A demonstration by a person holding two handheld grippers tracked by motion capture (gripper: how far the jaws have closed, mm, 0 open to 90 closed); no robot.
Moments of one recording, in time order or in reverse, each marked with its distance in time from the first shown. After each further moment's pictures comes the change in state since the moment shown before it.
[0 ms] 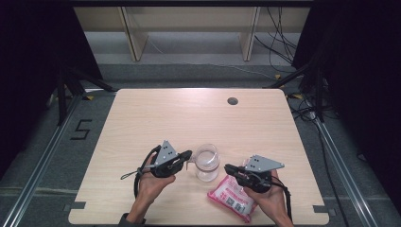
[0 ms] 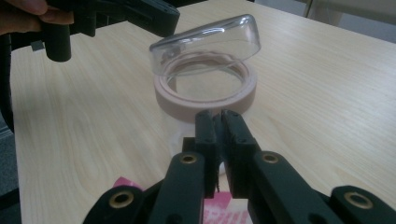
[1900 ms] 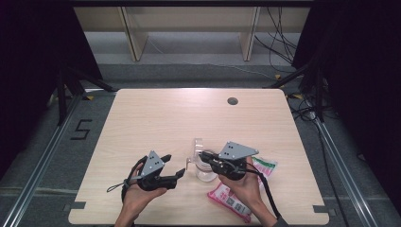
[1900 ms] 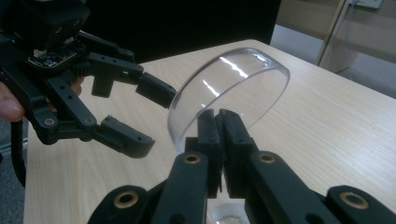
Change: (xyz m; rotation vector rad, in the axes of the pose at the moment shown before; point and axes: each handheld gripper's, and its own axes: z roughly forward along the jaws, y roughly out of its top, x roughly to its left) left arm 0.002 -0.026 -0.035 0.047 0.033 -0.036; right arm 0.027 0.060 0.045 -0.091 0.060 -0.075
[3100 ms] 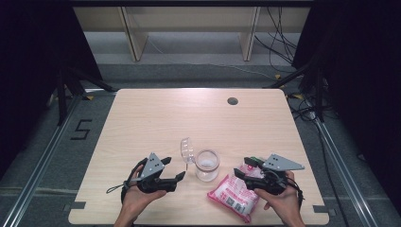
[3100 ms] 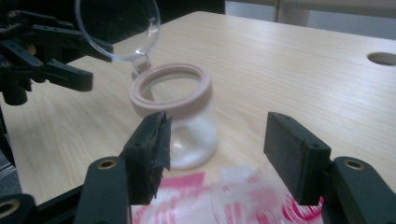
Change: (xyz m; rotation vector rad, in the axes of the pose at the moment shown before) left arm -0.004 -0.004 0.000 0.016 -0.013 -0.030; right arm -0.027 -0.061 -0.088 0.031 -0.126 0.251
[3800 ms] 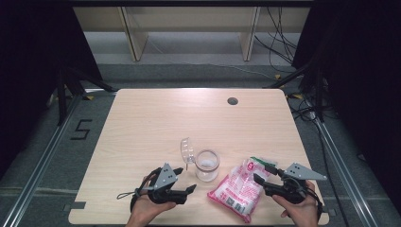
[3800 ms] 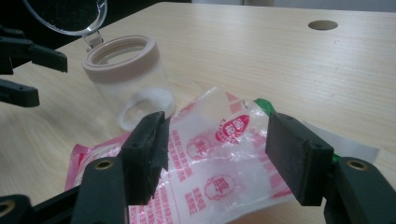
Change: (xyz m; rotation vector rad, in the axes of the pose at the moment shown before) left arm -0.040 -0.009 0.014 0.071 -0.100 0.044; right arm -0.025 -0.031 -0.038 -0.006 -0.105 0.082
